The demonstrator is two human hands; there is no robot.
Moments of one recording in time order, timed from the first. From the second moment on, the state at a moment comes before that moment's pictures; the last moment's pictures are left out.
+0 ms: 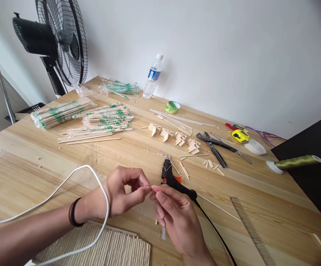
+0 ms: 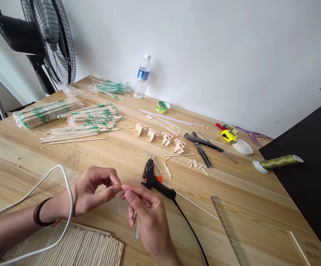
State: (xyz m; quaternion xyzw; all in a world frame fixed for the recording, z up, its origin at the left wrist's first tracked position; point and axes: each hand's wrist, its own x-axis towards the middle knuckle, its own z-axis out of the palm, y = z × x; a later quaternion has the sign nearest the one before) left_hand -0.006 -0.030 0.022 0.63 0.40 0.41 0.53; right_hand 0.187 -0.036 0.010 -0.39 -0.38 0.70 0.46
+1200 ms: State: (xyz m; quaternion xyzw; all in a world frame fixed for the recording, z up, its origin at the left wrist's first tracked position) left_hand -0.005 -0.029 0.027 0.59 0.31 0.41 0.62; right_hand 0.192 -0.035 0.009 -0.30 -0.44 0.69 0.49
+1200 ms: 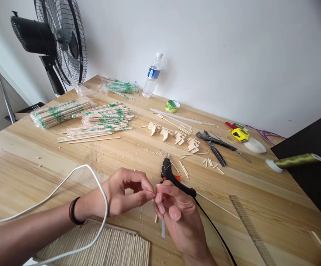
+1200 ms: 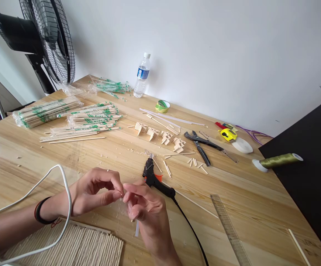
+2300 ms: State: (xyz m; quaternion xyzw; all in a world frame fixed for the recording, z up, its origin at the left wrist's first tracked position) left_hand -0.010 -0.028 0.024 0.61 0.30 0.38 0.63; right_hand 0.196 -0.033 0.009 -0.41 -0.55 0.58 0.44
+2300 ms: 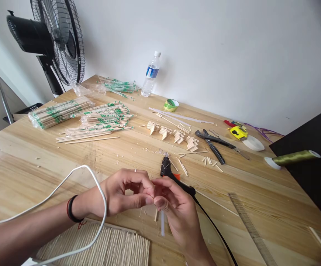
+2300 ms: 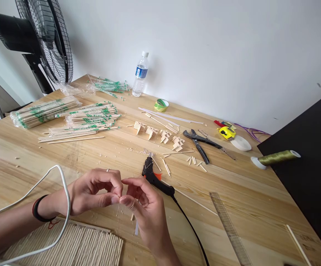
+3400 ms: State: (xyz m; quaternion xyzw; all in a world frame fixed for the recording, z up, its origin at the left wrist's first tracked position) left_hand 0.001 -0.032 0.024 0.53 0.25 0.42 0.70; right_hand 0.186 -0.040 0.007 -0.32 -0.41 0.74 0.41
